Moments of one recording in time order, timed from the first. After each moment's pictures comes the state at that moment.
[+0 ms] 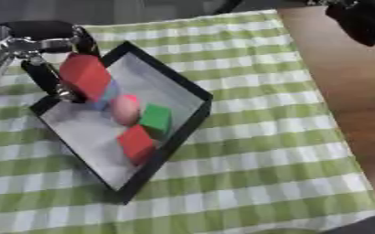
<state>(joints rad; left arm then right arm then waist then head) -1.05 0.47 -0.47 -1.04 -0.55 -0.46 -0.65 -0.50 -0.63 0.01 -1.91 -0.49 0.23 0.19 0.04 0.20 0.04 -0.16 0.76</state>
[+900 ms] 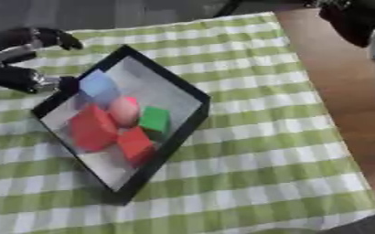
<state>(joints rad) -0.83 0.61 -0.28 -1.31 -0.32 -0.28 -0.37 -0.49 -0.63 0.00 -1.91 -0.50 0.23 0.17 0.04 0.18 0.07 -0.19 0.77</state>
